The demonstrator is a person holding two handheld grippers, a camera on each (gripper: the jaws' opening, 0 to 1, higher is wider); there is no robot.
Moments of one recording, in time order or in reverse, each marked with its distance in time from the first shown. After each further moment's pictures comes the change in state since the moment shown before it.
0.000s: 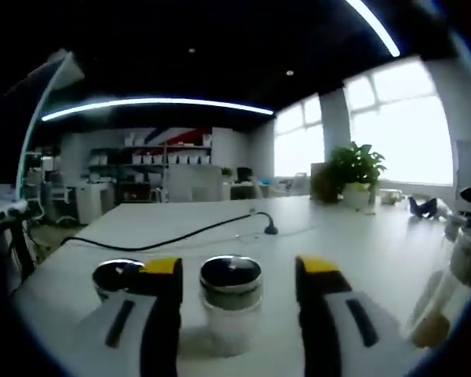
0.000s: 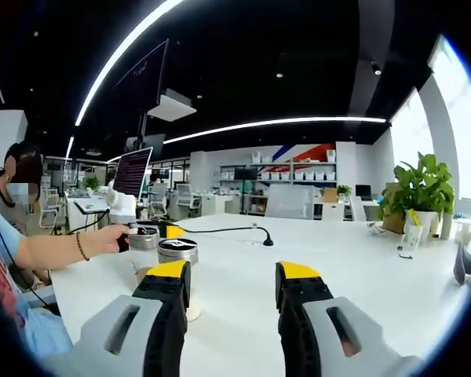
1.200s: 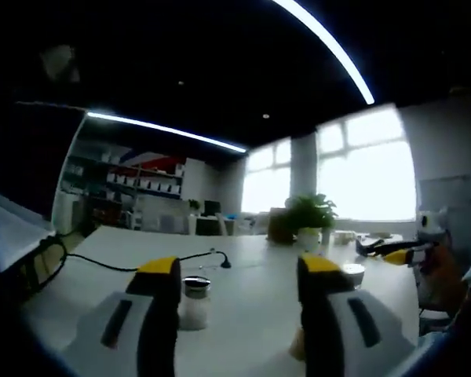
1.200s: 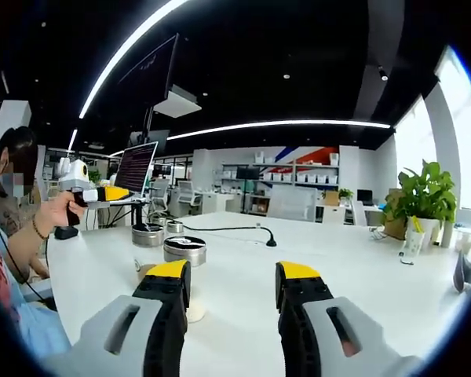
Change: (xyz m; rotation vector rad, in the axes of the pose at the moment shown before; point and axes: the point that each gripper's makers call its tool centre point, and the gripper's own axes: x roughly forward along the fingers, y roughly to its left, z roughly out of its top) left arm -0.138 -0.030 0.078 -0.087 -0.184 -0.192; right arm 0.009 0.014 -0.004 -0.043 0.007 0.007
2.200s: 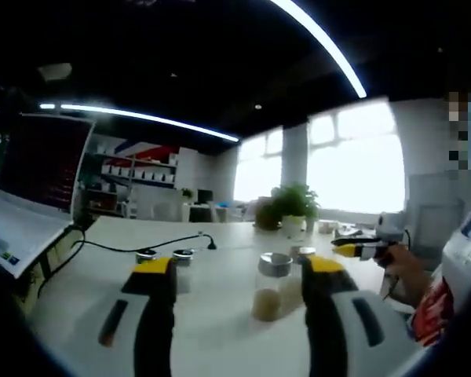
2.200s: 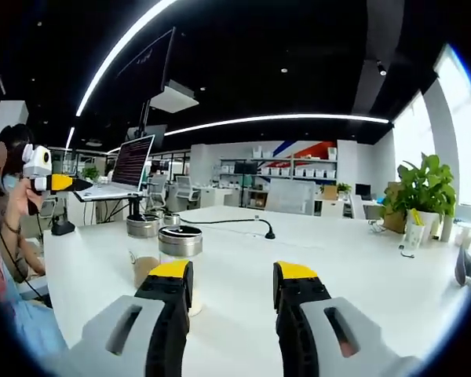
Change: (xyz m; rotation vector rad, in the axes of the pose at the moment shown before) left arm -0.090 -0.052 0.004 -0.025 0.072 -0.055; right arm 0.005 -0.004 -0.012 0.001 0.022 -0.014
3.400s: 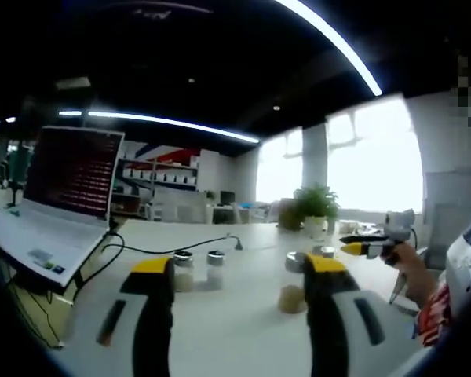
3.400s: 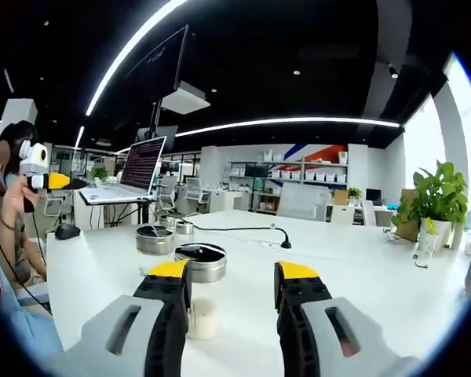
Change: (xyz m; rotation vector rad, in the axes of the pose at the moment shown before) left arm -0.049 0.034 0.019 0.053 0.000 0.174; right arm 0.022 0.021 0.014 -0.001 -0.041 0.026
